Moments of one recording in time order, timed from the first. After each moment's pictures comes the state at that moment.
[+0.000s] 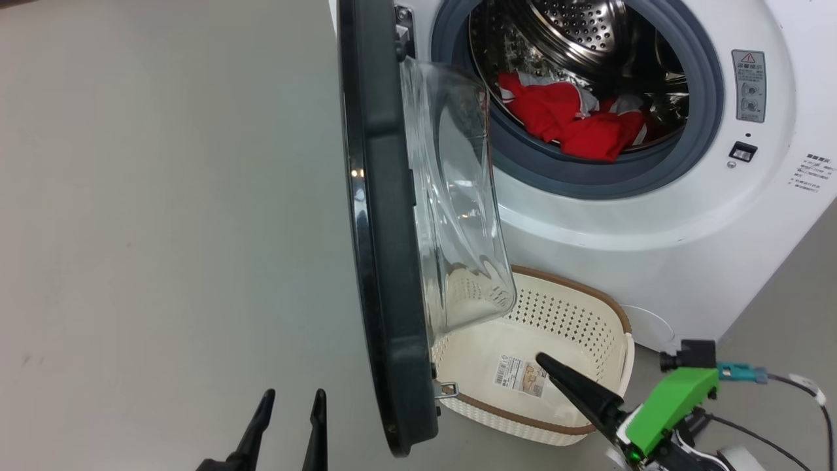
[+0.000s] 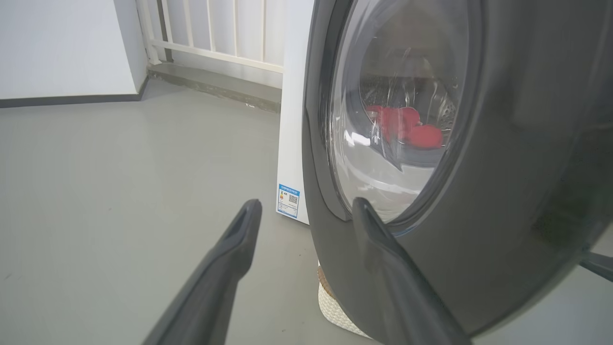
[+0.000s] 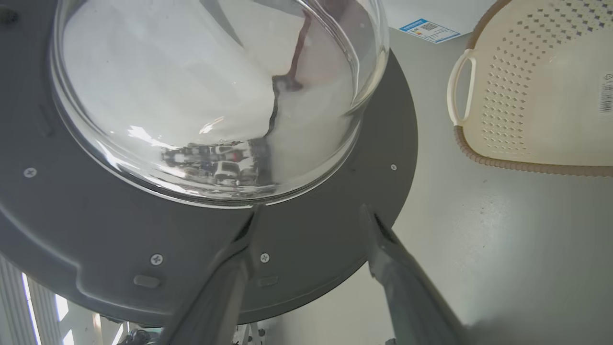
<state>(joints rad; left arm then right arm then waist) 0.04 0.04 -0.23 0.16 -0.28 0.09 -0.25 -0.15 -0.14 0.26 0.34 1.52 0.13 0.39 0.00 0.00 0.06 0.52</state>
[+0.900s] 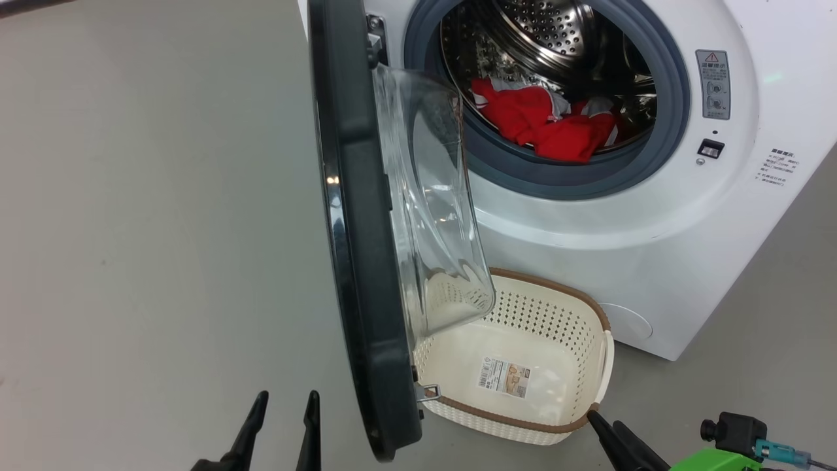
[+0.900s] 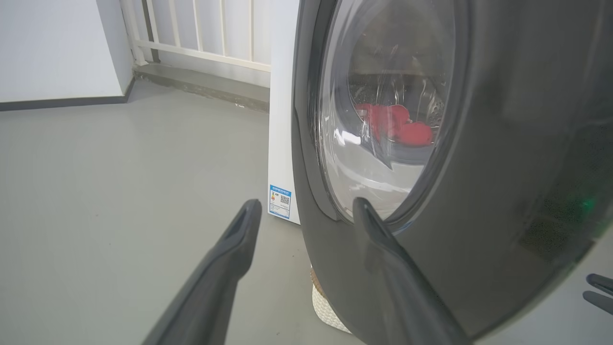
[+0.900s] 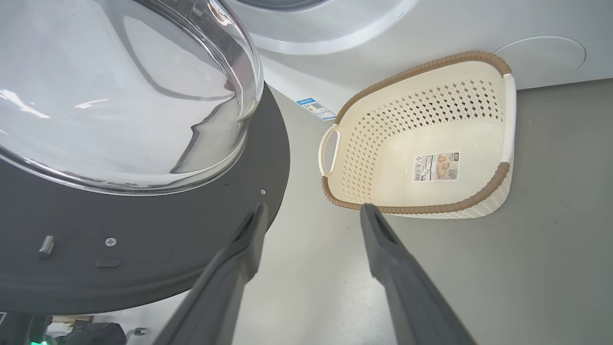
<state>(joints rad) 0.04 0.05 -0.21 0.17 -0.27 0.07 -0.25 -0.07 -0.31 0.52 0.45 1.34 0.13 -0.14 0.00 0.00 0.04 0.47</state>
